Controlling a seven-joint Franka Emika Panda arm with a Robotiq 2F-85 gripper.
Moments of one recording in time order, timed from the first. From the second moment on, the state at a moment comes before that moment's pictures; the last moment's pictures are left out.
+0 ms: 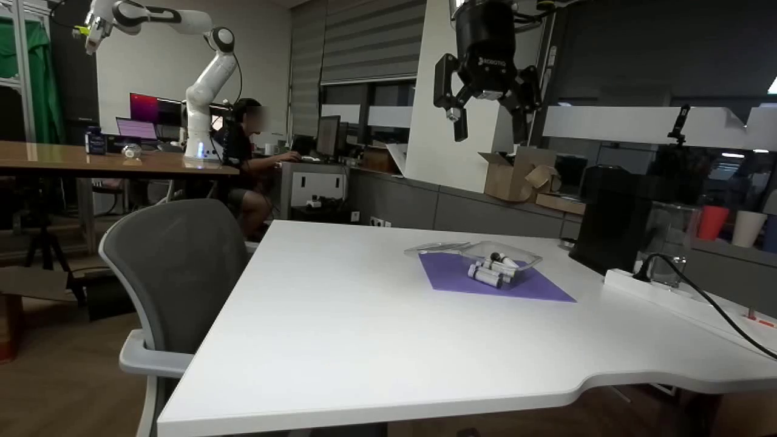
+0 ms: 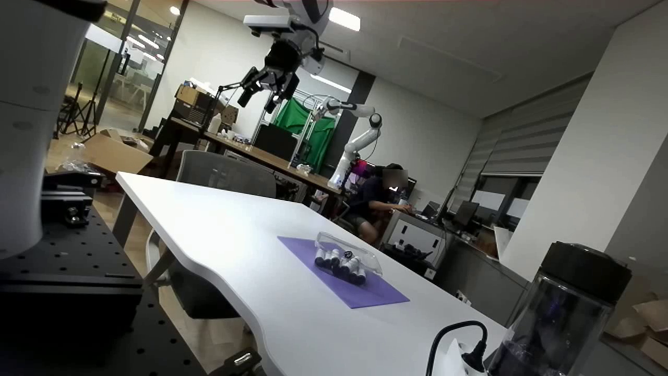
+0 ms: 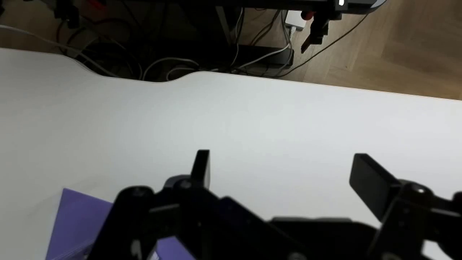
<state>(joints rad) 0.11 -0.16 0.24 -2.27 0.04 1.83 0.26</state>
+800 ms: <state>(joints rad) 0.09 -0.02 0.19 -2.24 -0.46 2.10 0.28</state>
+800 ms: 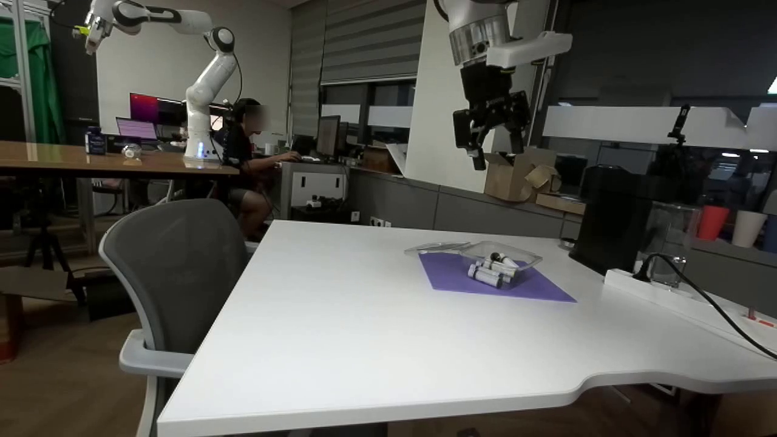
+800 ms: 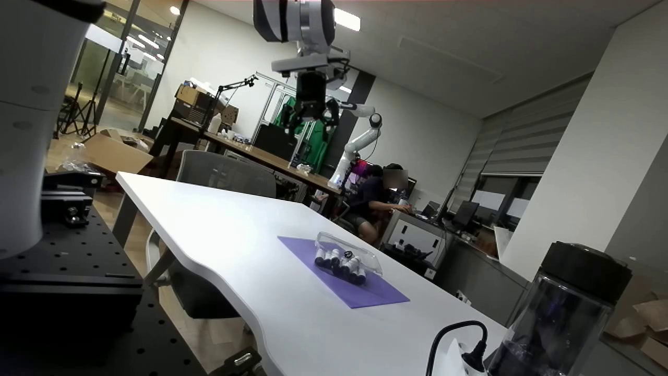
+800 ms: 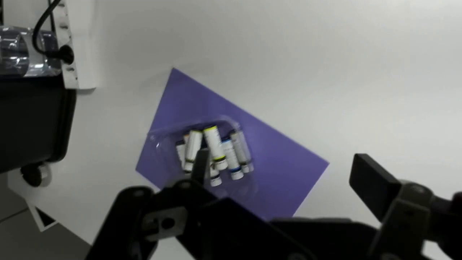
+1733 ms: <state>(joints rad) 0.10 0.13 0.12 -2.12 -0.64 2.16 0.28</state>
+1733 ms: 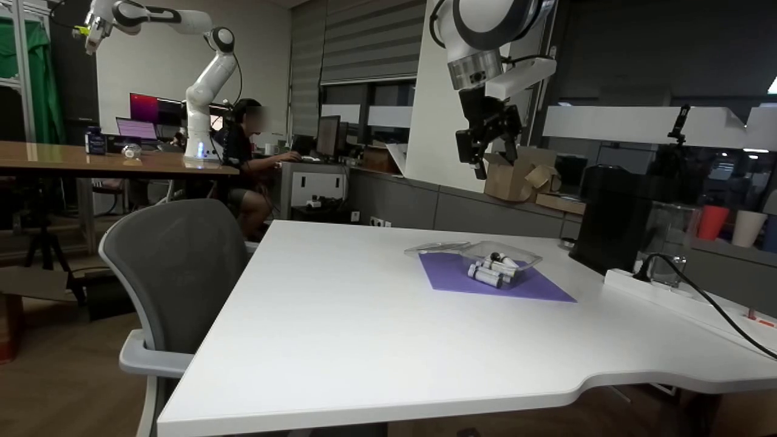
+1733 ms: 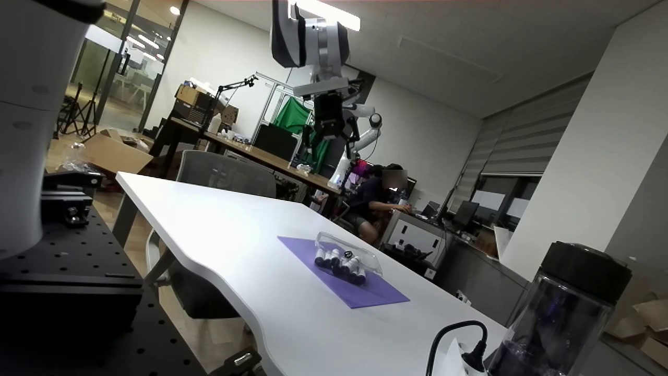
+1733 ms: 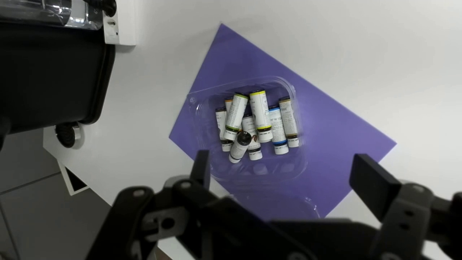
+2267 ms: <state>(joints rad) 0.10 0.14 0.11 -2.12 -0.69 2.17 0.29</state>
